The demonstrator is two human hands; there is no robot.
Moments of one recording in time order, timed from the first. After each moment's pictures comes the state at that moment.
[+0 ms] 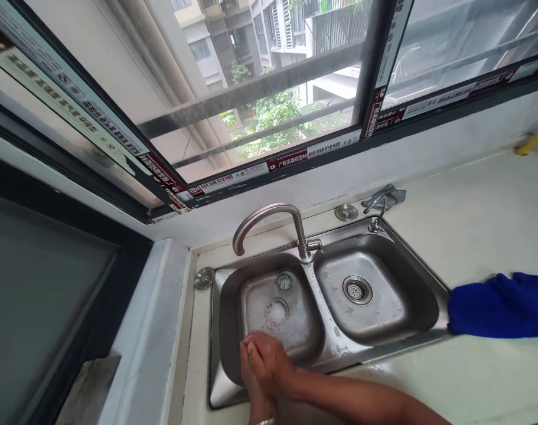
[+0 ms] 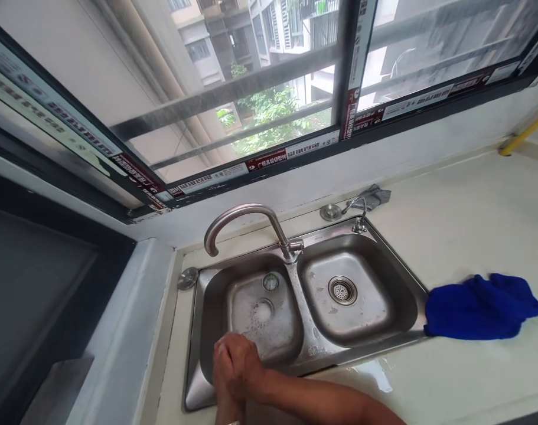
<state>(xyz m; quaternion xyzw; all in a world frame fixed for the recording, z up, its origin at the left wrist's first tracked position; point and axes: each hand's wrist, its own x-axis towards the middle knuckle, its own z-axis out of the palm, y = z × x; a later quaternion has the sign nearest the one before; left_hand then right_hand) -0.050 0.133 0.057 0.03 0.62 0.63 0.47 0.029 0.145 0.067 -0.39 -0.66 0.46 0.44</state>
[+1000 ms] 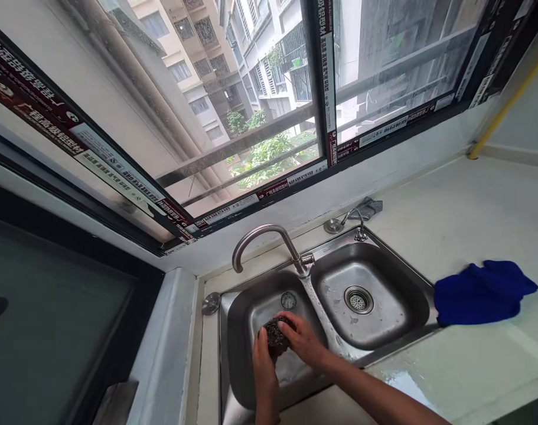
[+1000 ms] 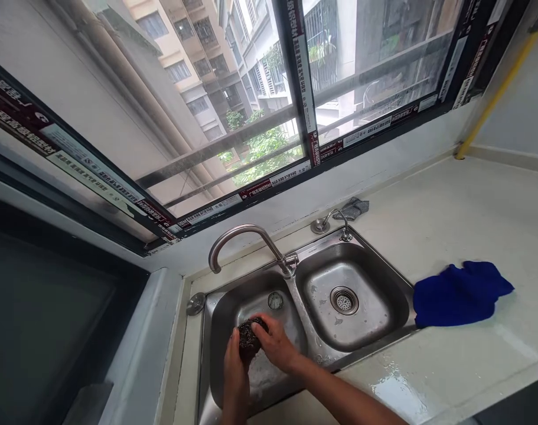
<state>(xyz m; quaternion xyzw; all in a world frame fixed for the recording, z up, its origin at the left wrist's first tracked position) -0.009 0.152 0.111 0.20 0.61 0.60 0.48 0.108 0.181 0.098 -0.39 -0.51 0.55 0.52</state>
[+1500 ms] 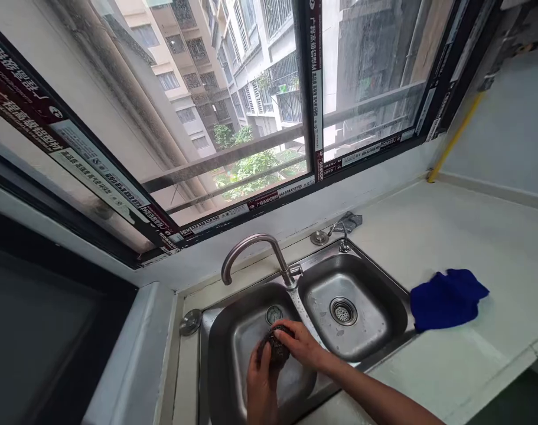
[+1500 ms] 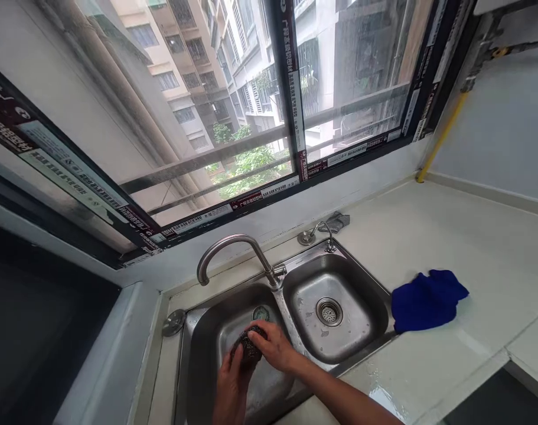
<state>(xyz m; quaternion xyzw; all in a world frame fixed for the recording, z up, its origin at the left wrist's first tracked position) 0.004 0.155 0.110 0.19 0.51 0.57 0.61 0.139 0.201 0.092 -0.40 -0.59 0.50 0.49</state>
